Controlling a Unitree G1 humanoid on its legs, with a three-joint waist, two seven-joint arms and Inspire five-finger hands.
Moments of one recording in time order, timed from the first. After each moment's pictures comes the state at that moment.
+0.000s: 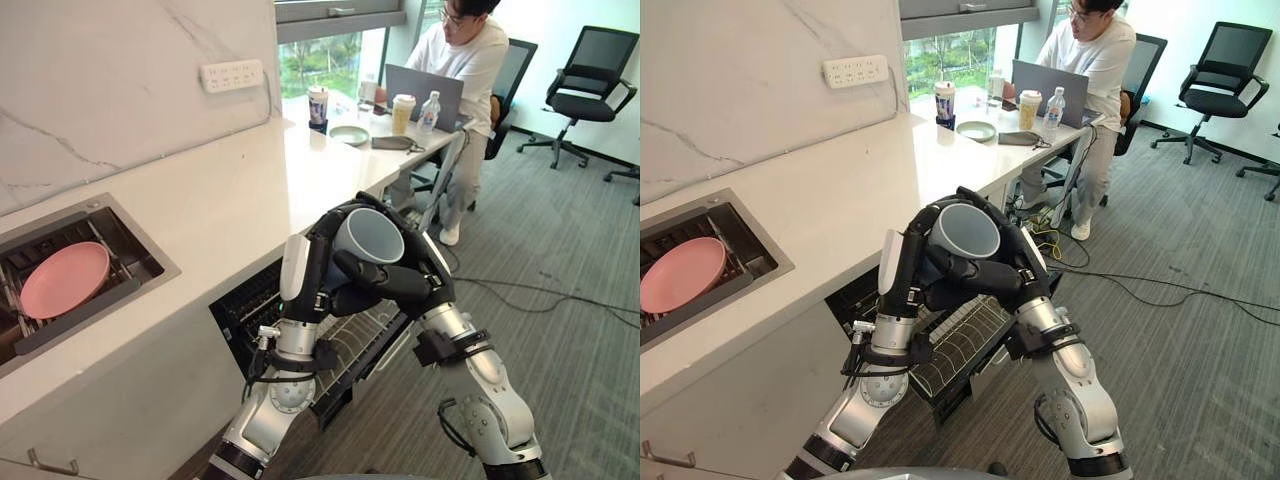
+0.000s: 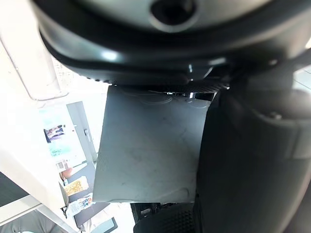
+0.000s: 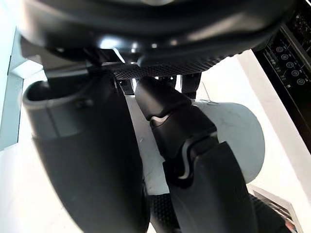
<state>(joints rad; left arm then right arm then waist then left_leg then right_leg) -0.02 0.07 -0.44 0.02 0.53 -0.42 0.52 0.06 -0.19 0.12 -0.33 0.54 0.09 0.20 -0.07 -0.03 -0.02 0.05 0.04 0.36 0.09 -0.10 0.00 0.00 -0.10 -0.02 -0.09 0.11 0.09</state>
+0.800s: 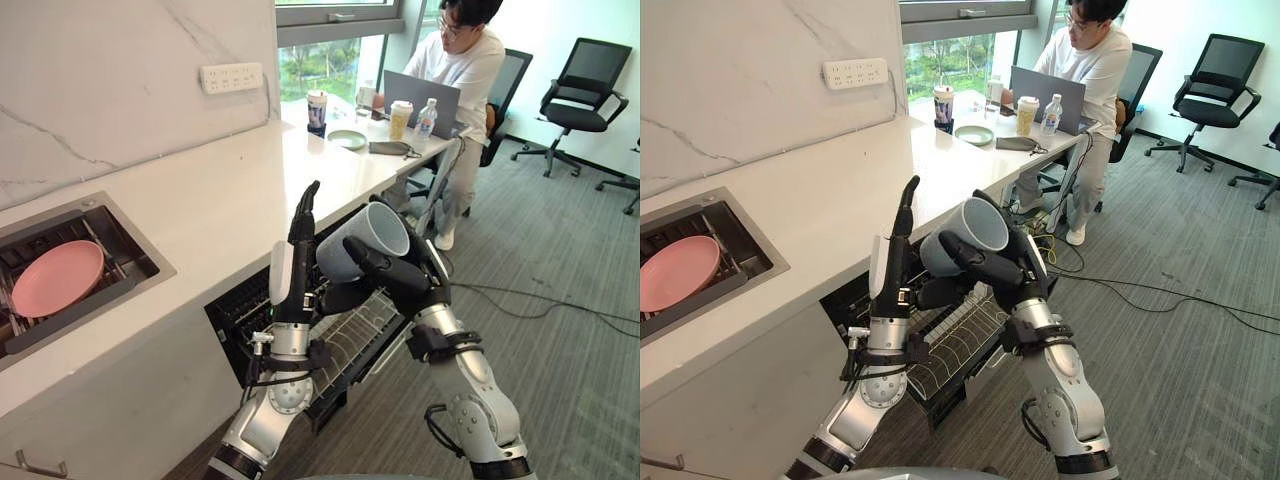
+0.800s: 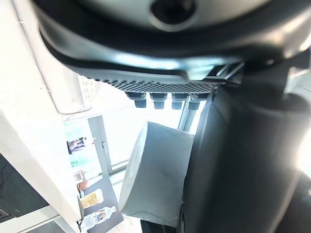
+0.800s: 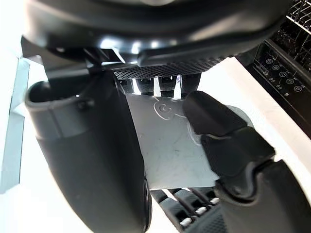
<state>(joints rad) 0.00 0.07 -0.41 0.05 0.47 -0.37 0.60 0.06 -0.09 0.12 -0.28 0.62 0.09 0.06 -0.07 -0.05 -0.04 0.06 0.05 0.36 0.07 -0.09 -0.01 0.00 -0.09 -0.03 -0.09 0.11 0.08</state>
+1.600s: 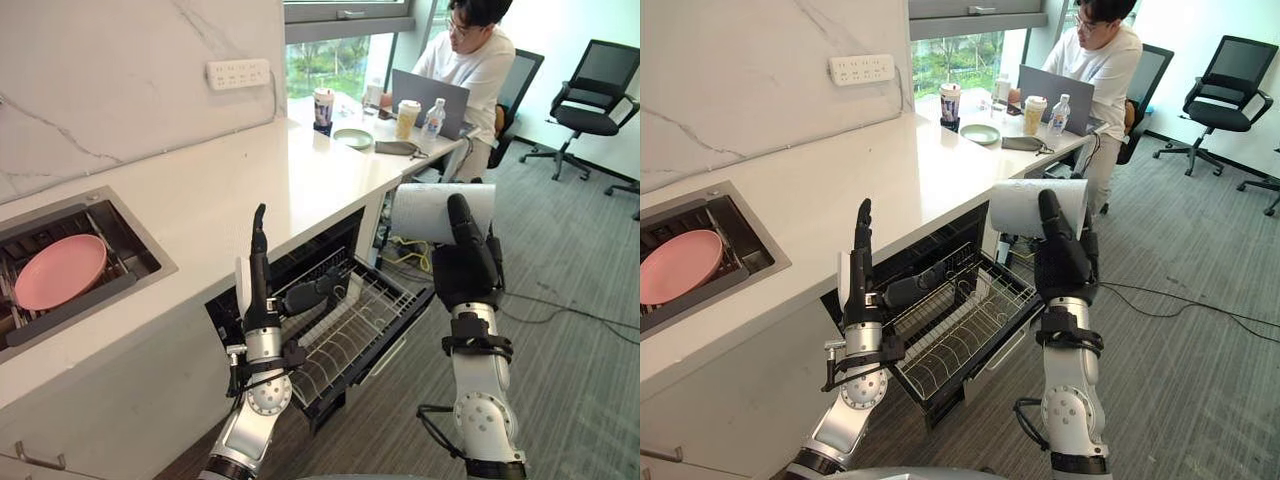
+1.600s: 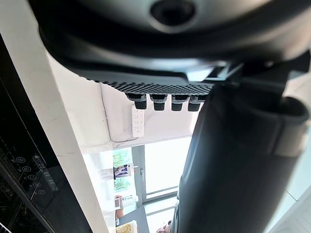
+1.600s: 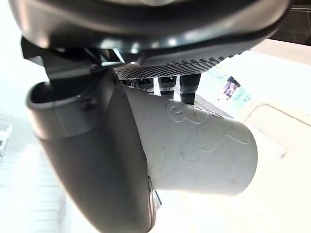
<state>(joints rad) 0.05 0.06 -0.29 0.10 0.29 -0.36 0.56 0.08 0.02 -0.04 -0.24 0.96 -0.13 -0.04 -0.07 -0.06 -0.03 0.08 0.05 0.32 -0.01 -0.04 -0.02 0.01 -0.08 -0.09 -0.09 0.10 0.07</state>
